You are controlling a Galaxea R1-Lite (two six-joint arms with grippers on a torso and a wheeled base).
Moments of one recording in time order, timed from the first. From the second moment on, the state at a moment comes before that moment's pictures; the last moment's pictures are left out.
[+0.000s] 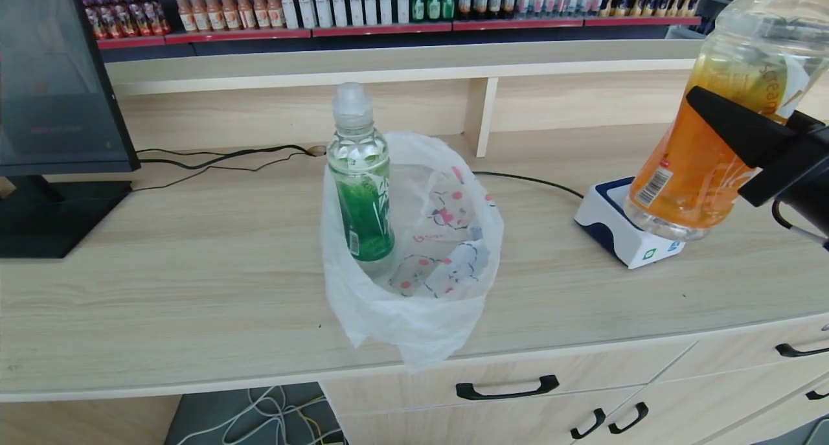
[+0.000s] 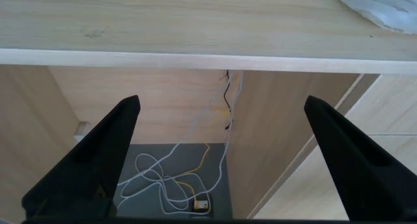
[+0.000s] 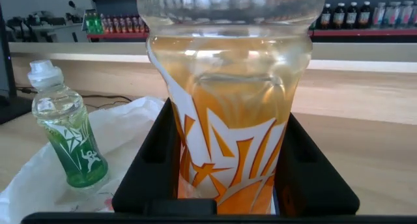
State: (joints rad) left arm 0.00 0.00 0.00 -0.01 0.00 -0.01; right arm 0.35 1.30 -0.60 -1.15 0.09 0.00
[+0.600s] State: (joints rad) left arm 0.00 0.00 0.00 -0.01 0.00 -0.01; right arm 0.35 1.30 -0.60 -1.14 0.11 0.00
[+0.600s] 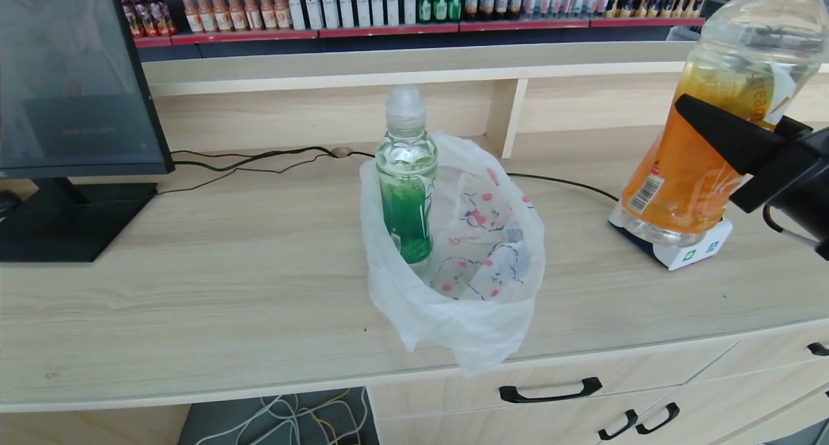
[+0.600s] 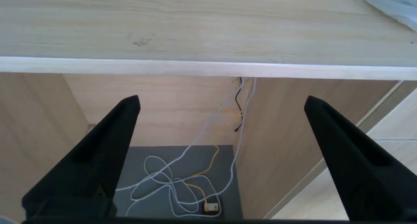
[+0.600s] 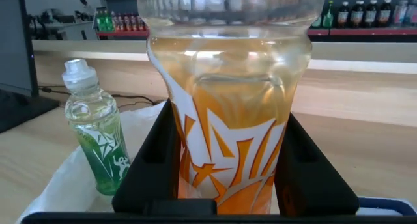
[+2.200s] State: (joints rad) left arm 0.00 0.00 0.00 -0.01 0.00 -0.01; right arm 0.30 1.52 -0.67 -1.23 0.10 0.06
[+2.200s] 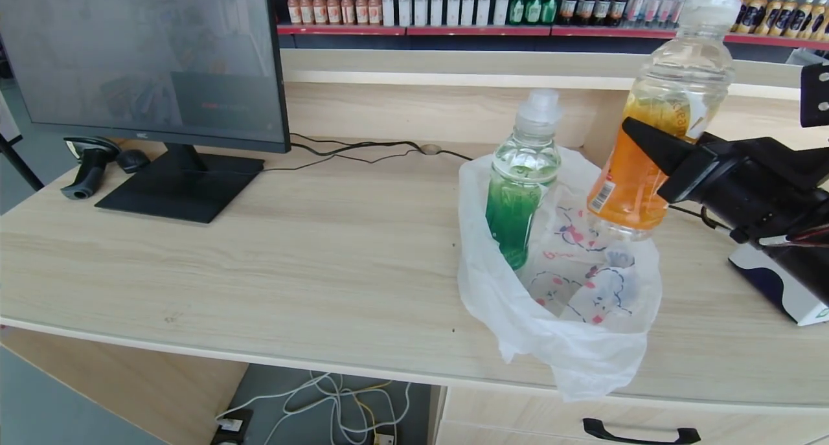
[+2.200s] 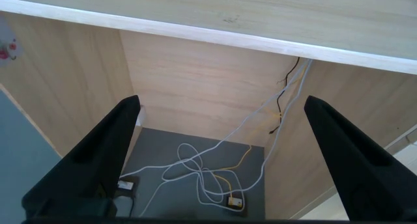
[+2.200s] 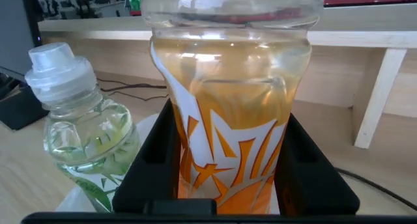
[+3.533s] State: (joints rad) left arm 0.00 0.00 0.00 -0.01 0.00 -0.01; right arm 0.28 1.86 -0.69 -1.57 0.10 -0.02
